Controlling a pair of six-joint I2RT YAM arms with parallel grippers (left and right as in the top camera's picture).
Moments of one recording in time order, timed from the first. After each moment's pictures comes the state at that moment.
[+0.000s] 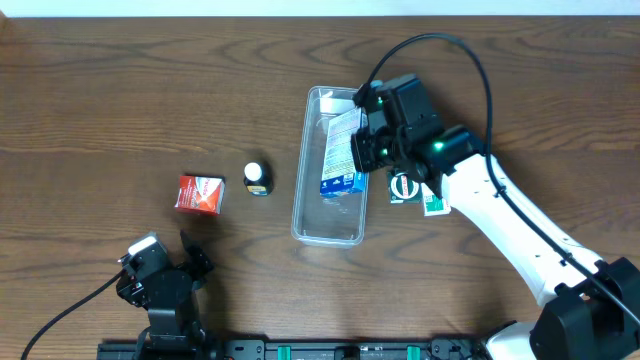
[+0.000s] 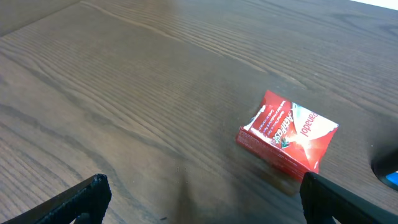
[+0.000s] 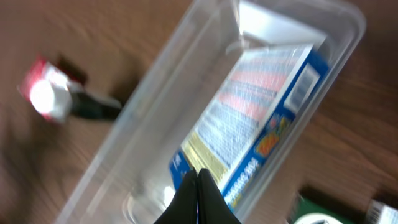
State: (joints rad) left arm -0.08 0.01 0.18 -0.70 -0.52 -0.32; right arm 0.52 1.61 1.26 -0.59 -0.20 0.19
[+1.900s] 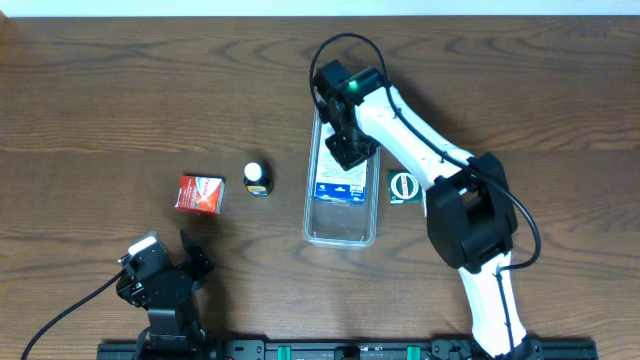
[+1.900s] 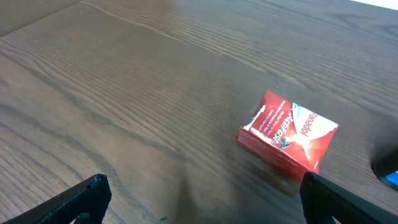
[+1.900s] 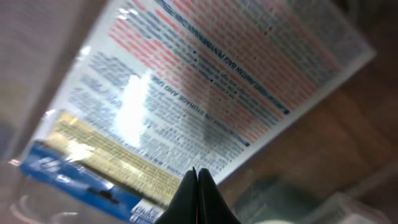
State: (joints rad) left arm -0.08 0.01 0.18 -0.70 -0.52 -0.32; right arm 0.57 2.26 1.94 -1.23 0.02 0.01
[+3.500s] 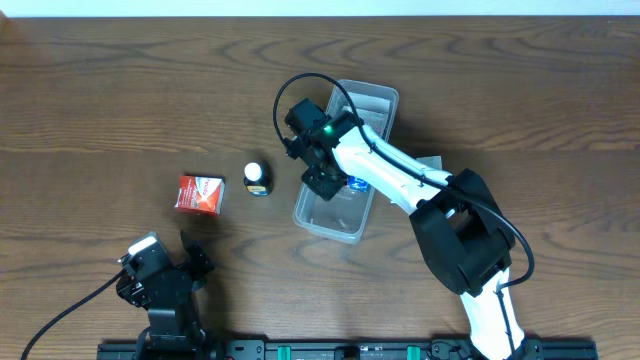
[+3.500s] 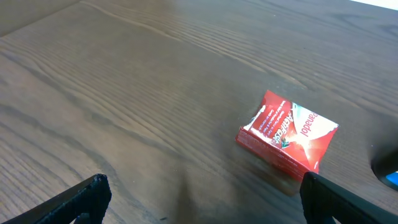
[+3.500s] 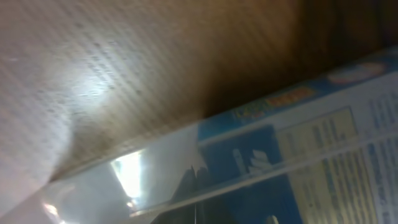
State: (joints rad) left arm -0.08 0.01 0.18 -0.70 -0.52 -0.32; right arm 0.71 2.18 1.67 -0.94 0.02 -0.12
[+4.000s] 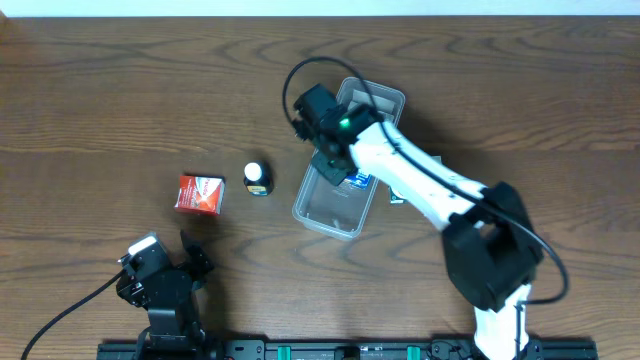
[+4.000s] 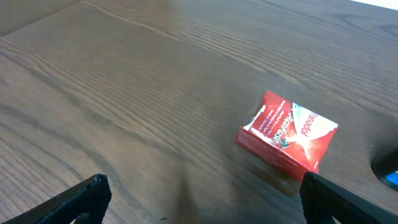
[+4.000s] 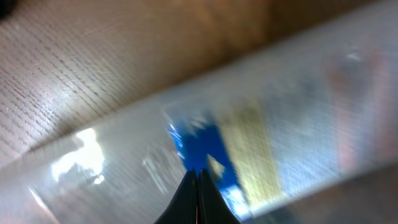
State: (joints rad) left arm -0.08 0.01 0.18 -0.70 -0.52 -0.32; right arm 0.68 2.04 1.65 -0.93 0.13 -0.11
